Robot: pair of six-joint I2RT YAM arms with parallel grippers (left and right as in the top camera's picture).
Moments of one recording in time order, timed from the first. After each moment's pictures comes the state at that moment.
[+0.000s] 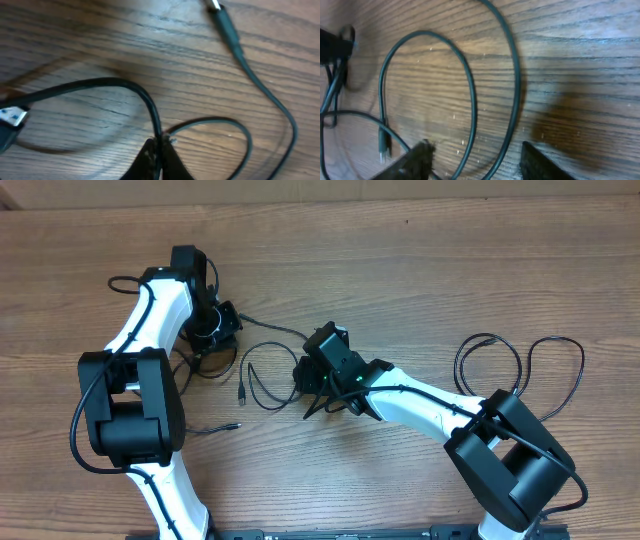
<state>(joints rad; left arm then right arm) 0.03 2.07 1.52 -0.98 0.23 -0.42 0.76 1.88 1.07 -0.17 -0.07 0.86</state>
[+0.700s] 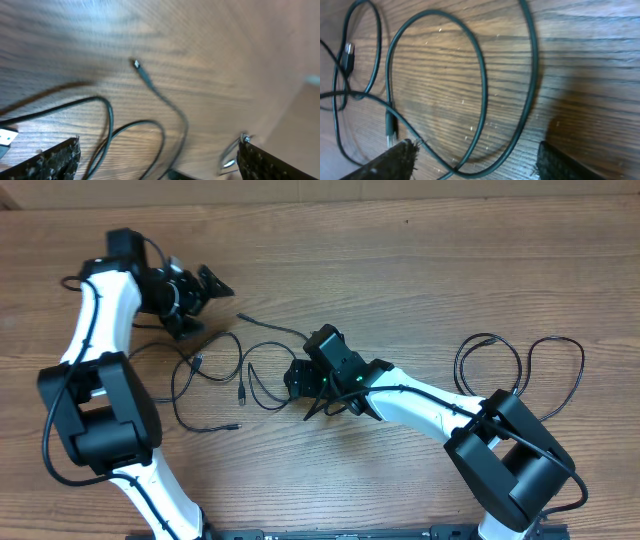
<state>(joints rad) 0.23 2.07 1.67 -0.99 0.65 -0.44 0.76 1.88 1.07 -0.17 -0.14 0.83</state>
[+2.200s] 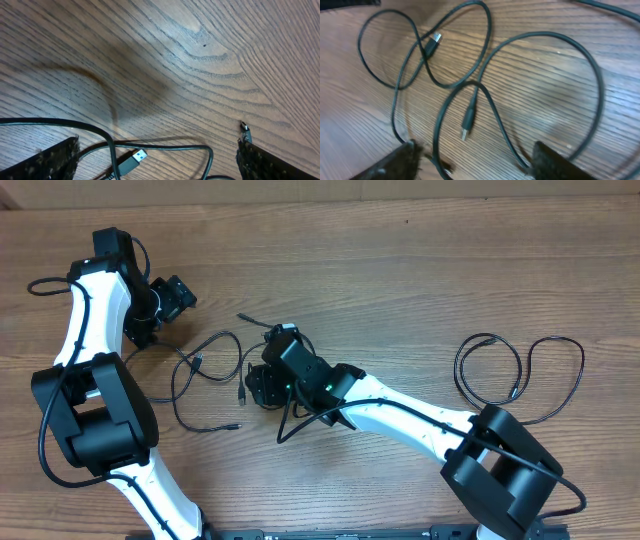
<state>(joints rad) 0.24 2.07 1.68 -0.99 0.16 -0.51 0.91 1.89 1.24 -0.19 -0.08 0.70</state>
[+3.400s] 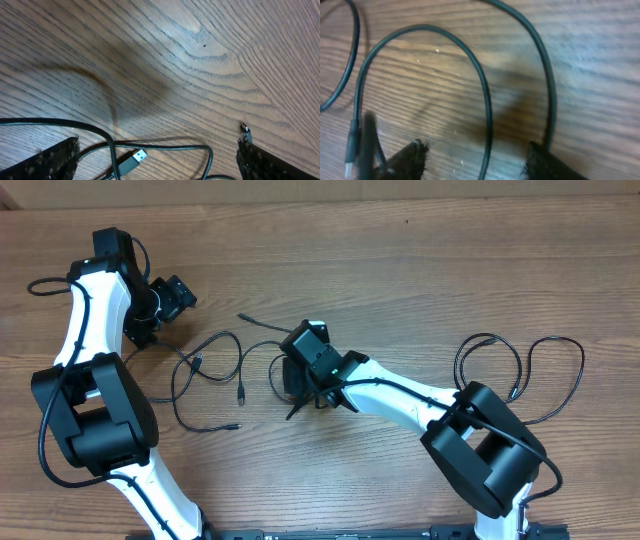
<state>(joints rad) 0.24 2.07 1.68 -0.99 0.16 -0.51 0.81 1.99 1.24 -0.30 0.05 0.70</state>
